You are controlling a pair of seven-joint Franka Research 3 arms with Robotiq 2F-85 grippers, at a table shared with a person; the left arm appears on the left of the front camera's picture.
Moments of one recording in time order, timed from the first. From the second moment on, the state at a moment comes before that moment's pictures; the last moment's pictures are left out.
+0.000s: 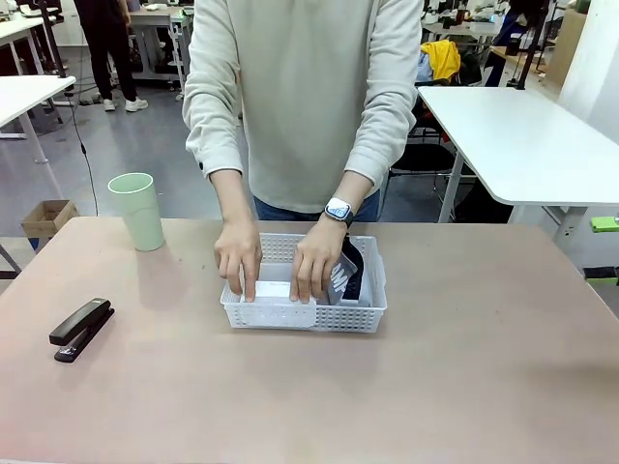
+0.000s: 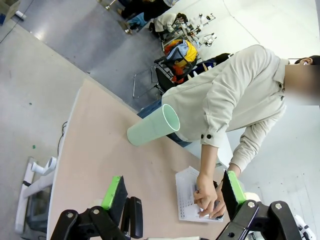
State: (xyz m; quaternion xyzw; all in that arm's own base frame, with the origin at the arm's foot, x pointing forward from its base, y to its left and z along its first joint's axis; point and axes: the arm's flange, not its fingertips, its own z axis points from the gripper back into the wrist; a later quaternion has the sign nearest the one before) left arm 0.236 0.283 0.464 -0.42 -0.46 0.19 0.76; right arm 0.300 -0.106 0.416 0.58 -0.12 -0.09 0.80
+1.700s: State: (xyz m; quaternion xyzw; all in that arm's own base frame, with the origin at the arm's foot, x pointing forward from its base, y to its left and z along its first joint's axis) left arm 0.240 0.210 0.487 -0.32 -0.33 0.02 0.89; right arm 0.297 -0.105 0.423 0.58 -0.13 -0.08 0.80
